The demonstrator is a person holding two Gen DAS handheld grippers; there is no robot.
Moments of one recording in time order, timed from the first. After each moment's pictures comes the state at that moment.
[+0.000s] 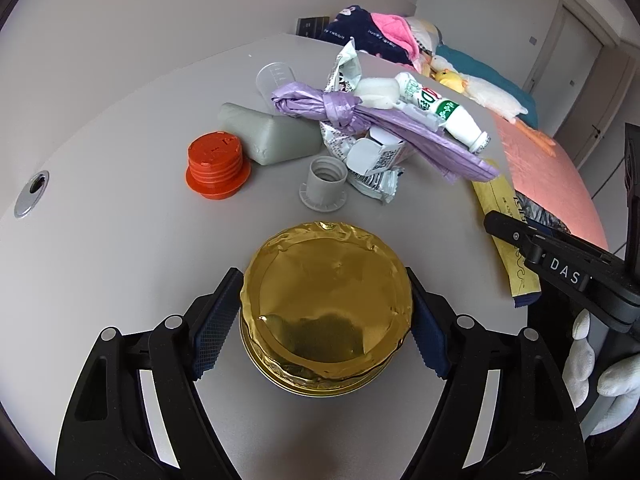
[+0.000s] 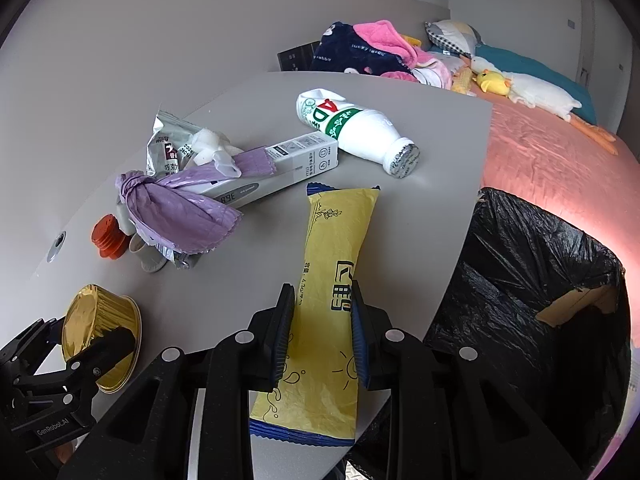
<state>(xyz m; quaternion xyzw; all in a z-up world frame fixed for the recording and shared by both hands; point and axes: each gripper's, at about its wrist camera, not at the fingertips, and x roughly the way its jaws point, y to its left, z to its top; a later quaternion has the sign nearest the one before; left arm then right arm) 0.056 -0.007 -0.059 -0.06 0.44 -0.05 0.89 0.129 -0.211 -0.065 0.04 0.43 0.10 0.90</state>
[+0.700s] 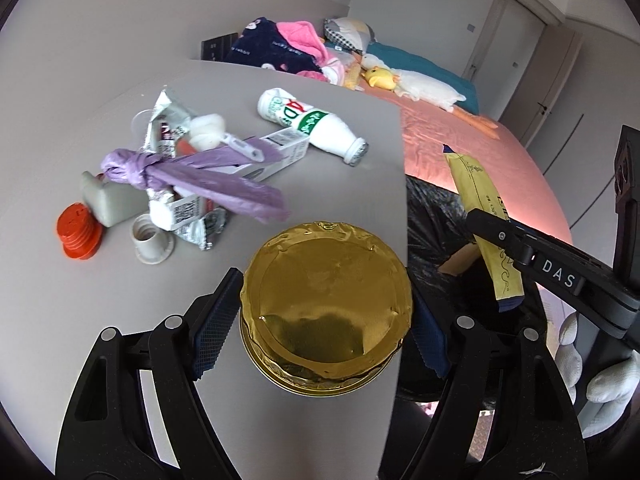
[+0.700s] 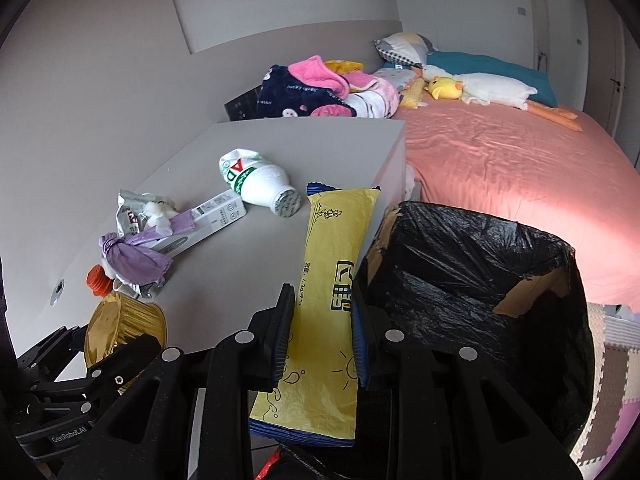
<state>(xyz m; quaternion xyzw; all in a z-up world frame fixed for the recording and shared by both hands) 0.071 -0.106 -0.029 -0.05 0.42 -0.16 0.89 0.103 -0.313 -0.030 0.10 0.39 0.04 0.92</state>
